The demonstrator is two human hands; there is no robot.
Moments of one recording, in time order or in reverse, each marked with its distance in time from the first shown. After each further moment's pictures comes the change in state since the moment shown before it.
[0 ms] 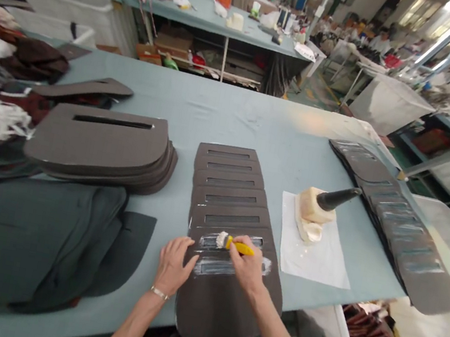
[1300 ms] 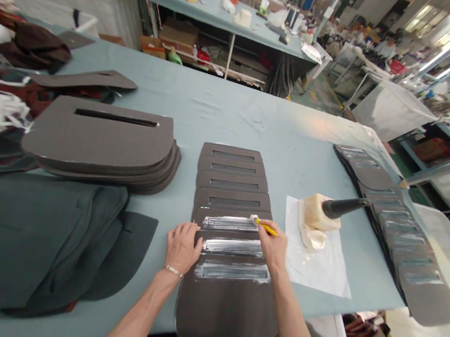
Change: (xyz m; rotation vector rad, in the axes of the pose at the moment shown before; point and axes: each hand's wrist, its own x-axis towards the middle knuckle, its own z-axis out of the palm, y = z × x) left_hand 0.053 0.006 0.003 0.078 0.027 -0.066; right_hand 0.070 0.035 -0.025 -0.100 0.184 0.107
